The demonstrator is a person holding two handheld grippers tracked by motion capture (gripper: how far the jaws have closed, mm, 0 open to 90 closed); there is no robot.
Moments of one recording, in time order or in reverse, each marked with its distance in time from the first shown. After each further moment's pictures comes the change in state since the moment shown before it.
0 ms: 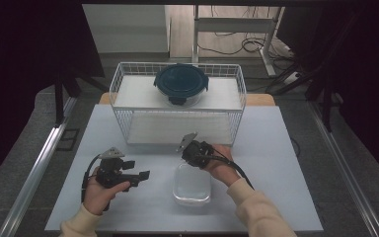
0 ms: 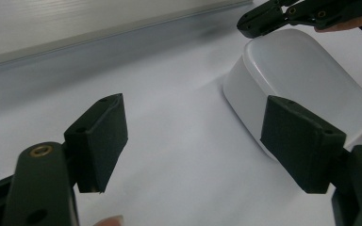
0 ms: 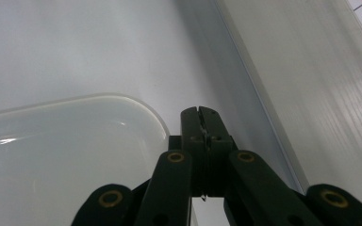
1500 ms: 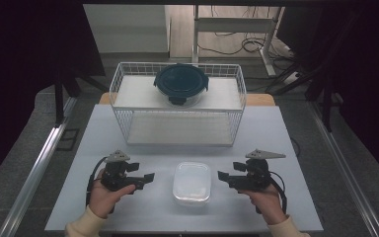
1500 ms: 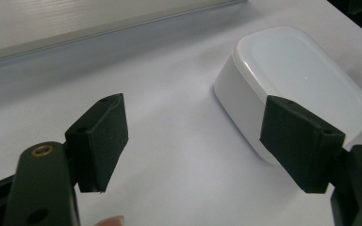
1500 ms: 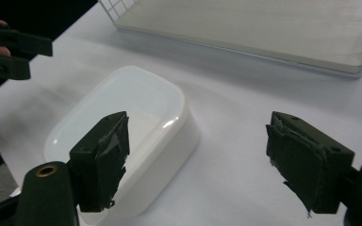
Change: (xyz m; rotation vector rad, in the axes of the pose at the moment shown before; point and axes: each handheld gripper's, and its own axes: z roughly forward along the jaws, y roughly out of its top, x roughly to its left) left arm -0.013 -0.004 0.008 -0.013 0.000 0.005; right arm 0.016 -0.134 -0.095 -0.361 0.032 0.783
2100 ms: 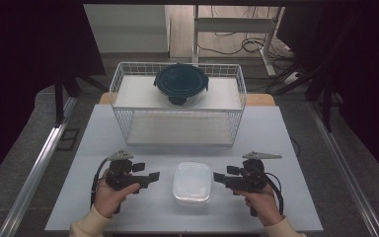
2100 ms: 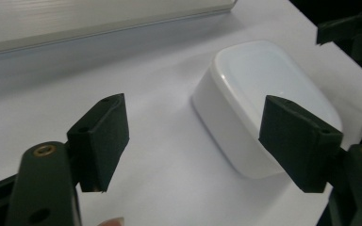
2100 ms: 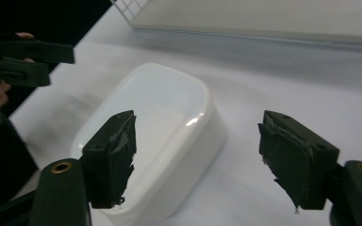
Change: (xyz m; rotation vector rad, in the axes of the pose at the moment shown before) left arm -0.010 0.007 0.008 -0.016 -0.062 -0.049; right arm 0.004 -0.004 0.010 0.015 0.075 0.100
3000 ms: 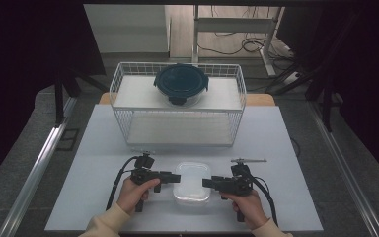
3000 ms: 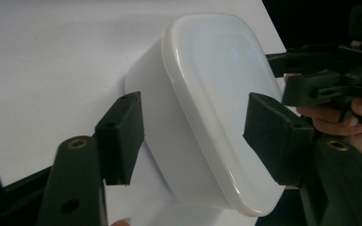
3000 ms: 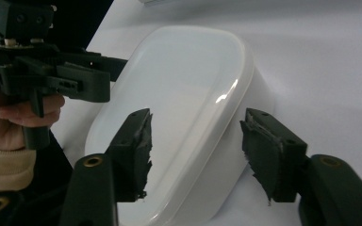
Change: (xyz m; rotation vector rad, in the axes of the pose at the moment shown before) left arm 0.001 0.004 0.067 0.162 -0.268 -0.246; right arm 0.001 -0.019 0.037 0.089 0.105 0.183
